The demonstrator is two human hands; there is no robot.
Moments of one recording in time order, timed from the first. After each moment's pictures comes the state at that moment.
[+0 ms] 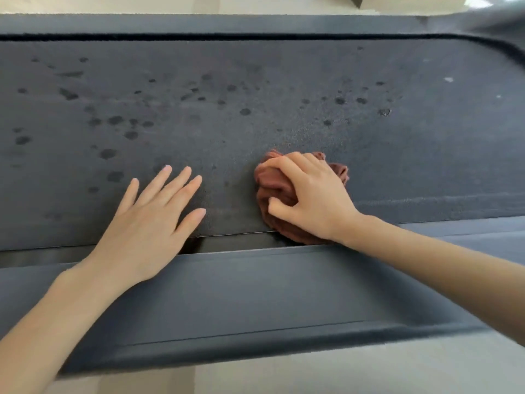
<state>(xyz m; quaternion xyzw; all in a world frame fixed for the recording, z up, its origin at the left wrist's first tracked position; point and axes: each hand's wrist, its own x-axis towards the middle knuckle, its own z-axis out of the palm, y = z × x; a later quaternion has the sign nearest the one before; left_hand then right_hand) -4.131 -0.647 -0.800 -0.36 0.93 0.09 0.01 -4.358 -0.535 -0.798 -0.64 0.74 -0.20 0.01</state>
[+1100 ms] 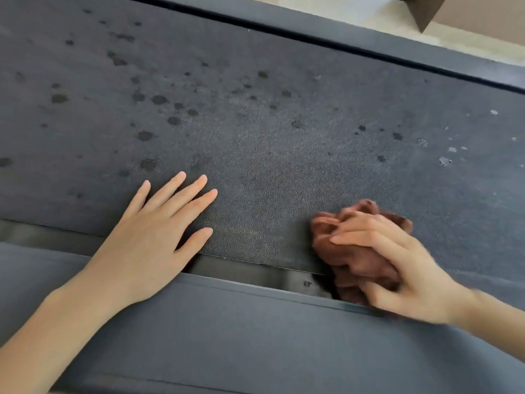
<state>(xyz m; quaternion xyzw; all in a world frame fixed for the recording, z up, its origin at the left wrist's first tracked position) -4.108 -0.657 -0.810 -0.39 0.91 0.13 -0.03 -4.405 -0.510 -0.786 -0.79 0.56 -0.21 0.15</state>
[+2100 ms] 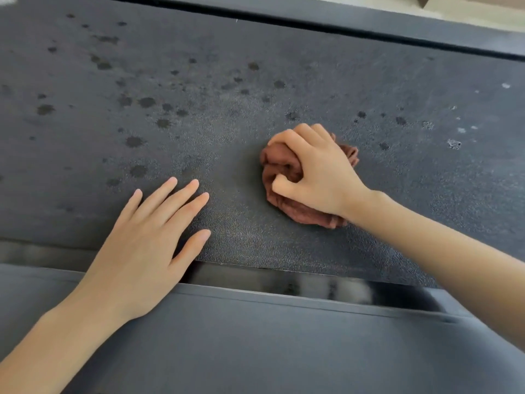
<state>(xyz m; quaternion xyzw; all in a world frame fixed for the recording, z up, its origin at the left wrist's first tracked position) -4.113 -0.654 -0.805 -0.39 0.91 0.12 -0.05 -4.374 -0.636 -0.797 -0.72 0.66 -0.20 0.01</state>
